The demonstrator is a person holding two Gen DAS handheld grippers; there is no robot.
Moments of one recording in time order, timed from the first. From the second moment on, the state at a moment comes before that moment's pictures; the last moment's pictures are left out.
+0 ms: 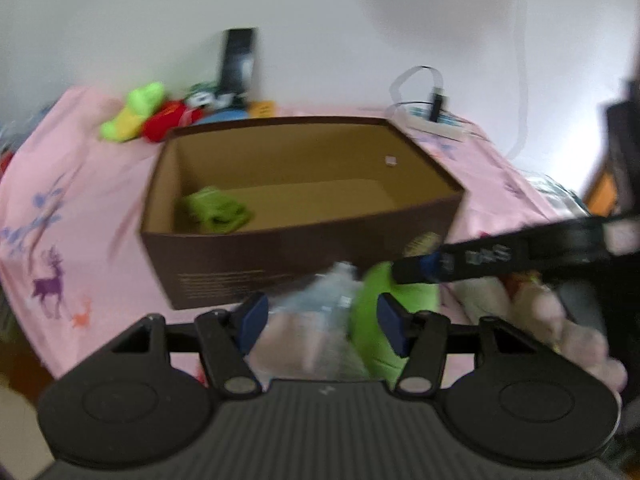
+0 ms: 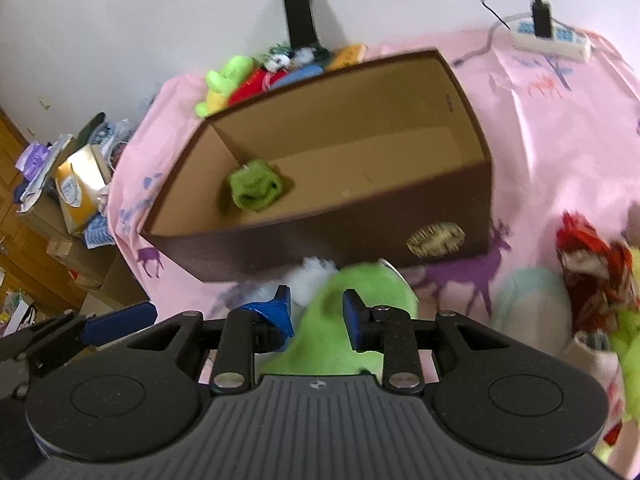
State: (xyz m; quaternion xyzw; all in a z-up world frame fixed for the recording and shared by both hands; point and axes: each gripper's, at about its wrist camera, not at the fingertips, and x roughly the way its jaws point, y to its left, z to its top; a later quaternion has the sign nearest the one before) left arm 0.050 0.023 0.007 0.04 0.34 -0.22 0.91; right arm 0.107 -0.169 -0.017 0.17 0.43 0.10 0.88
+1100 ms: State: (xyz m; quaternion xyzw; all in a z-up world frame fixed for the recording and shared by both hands) left arm 0.071 -0.044 -0.070 0.12 0.36 -0.27 0.89; right arm 0.105 -0.190 -0.056 0.29 0.48 0.09 0.83
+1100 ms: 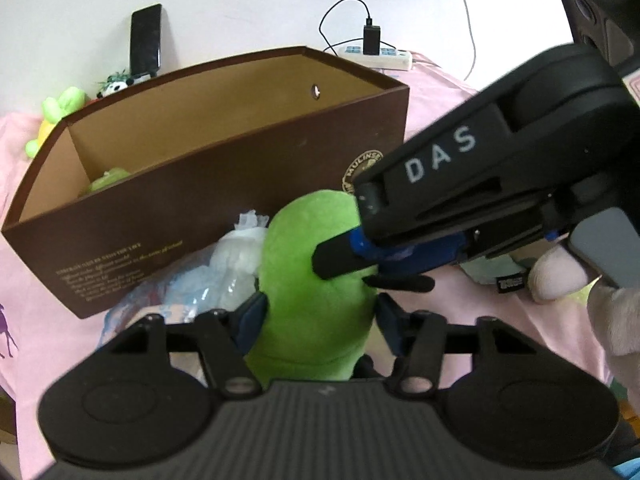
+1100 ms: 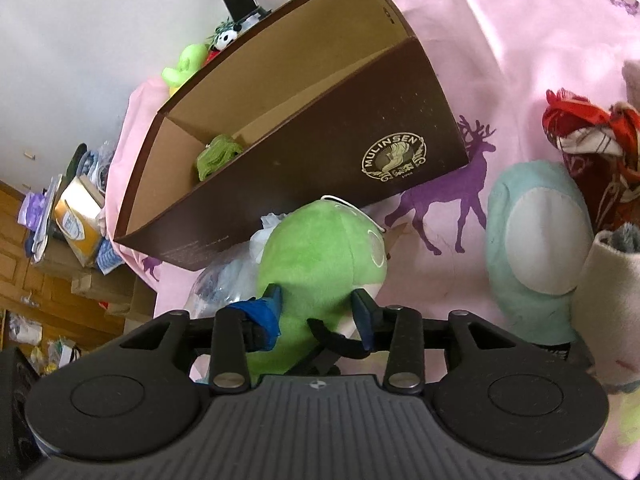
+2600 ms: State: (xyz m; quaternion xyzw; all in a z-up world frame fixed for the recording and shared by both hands) left arm 0.133 -0.004 0.072 0.06 0.22 -0.25 0.94; right arm 0.171 -0.167 0.073 0.18 0.28 0.19 0.92
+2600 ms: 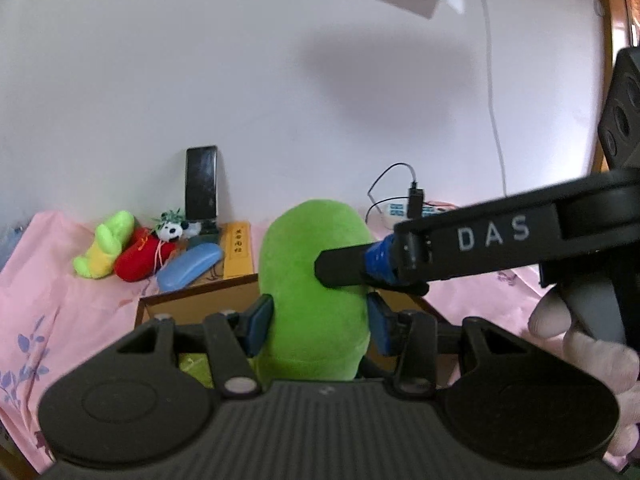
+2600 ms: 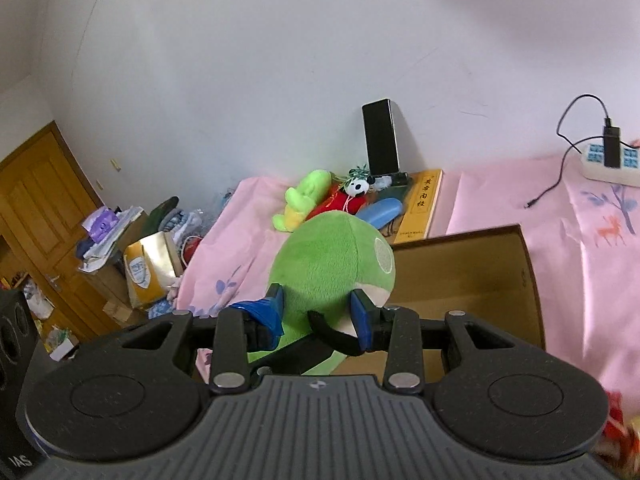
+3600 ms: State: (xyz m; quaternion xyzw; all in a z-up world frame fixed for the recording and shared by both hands) left arm 0.294 -0.001 -0.029 0.03 0.44 -0.17 0.88; right arm 0.306 -0.147 -0.033 0.18 0.43 0.17 0.86
